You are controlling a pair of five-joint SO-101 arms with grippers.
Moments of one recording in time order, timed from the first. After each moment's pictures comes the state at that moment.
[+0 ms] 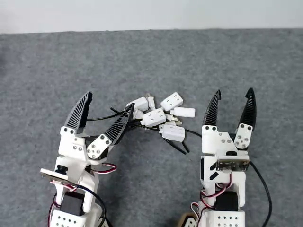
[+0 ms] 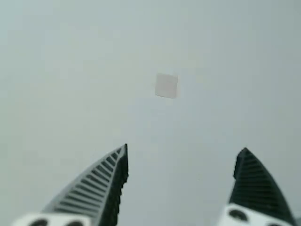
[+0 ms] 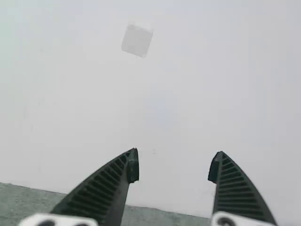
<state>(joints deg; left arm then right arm) 10.6 -103.6 97.4 -5.1 7.3 -1.1 -103.1 95.5 -2.2 11.1</state>
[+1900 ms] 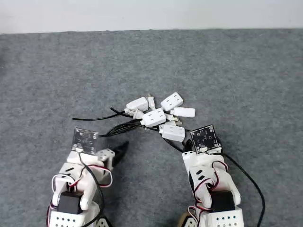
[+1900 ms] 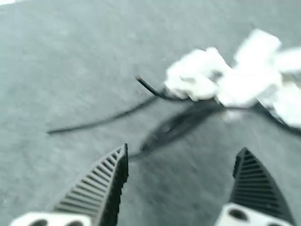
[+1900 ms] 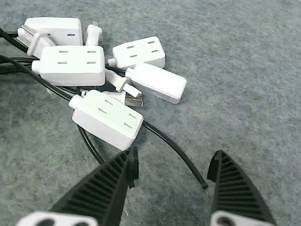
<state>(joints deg) 2.4 -103.6 97.4 53.5 0.0 -9.7 -103.1 95.5 52.9 11.1</state>
